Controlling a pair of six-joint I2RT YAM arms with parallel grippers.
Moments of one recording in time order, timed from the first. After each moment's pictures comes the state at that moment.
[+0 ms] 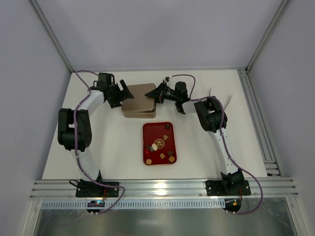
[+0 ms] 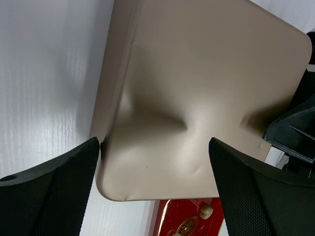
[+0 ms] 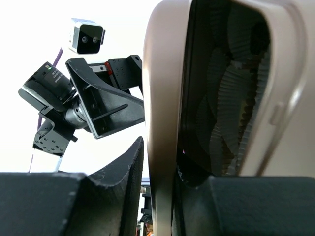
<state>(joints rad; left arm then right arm) -0.11 1.89 1.38 -0.38 0.29 -0.58 0.41 2.53 1.61 0.93 -0.88 1.55</state>
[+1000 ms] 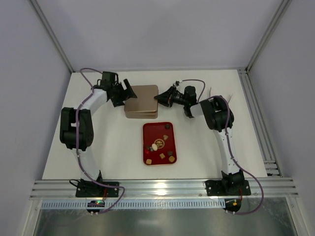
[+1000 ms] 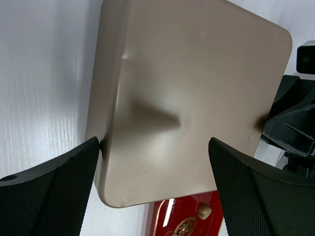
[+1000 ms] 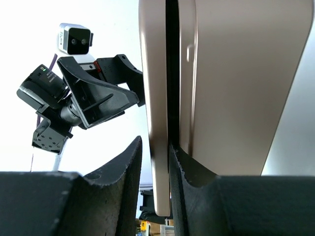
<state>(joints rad) -0.14 1.90 1.42 -0.39 0.28 -0.57 0.34 2.46 1.40 1.03 -0.88 1.54</state>
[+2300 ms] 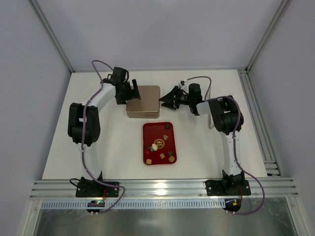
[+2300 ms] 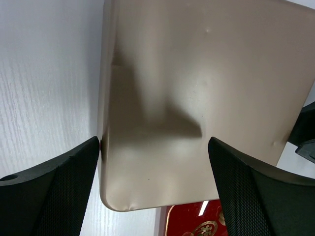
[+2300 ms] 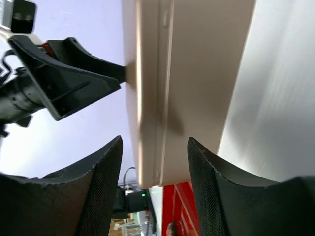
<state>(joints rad) -0.23 2.01 1.61 -0.58 0.14 -0.47 0.29 2.29 1.28 0.71 -0.86 1.18</state>
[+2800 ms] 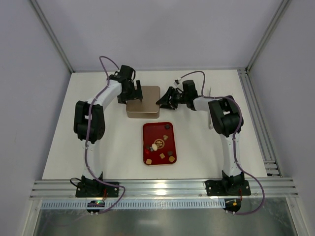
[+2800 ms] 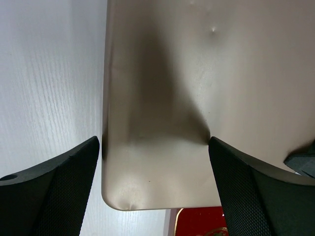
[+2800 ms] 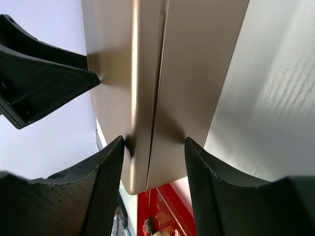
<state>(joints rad) -0.29 2.10 1.76 -0.74 -0.01 -0.43 0.34 2.24 1.40 0.27 -0.77 0.87</state>
